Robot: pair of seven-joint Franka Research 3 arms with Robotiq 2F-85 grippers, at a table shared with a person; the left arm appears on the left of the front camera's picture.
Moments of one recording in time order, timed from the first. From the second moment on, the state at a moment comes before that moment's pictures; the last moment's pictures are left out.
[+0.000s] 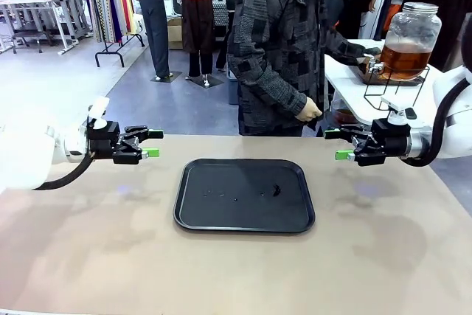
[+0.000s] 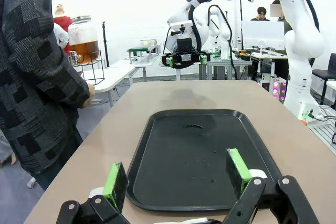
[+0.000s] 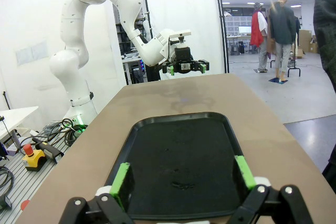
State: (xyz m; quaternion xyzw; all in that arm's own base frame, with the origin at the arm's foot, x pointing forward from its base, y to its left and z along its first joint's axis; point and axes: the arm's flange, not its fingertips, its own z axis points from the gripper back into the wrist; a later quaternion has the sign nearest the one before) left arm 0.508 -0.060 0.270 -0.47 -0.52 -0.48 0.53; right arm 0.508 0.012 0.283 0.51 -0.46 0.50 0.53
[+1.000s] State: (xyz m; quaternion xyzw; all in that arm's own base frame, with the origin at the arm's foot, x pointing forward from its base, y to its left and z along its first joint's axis) left arm 0.508 -0.060 0.270 -0.47 -0.52 -0.48 0.53; right arm 0.508 0.012 0.283 0.51 -0.46 0.50 0.53
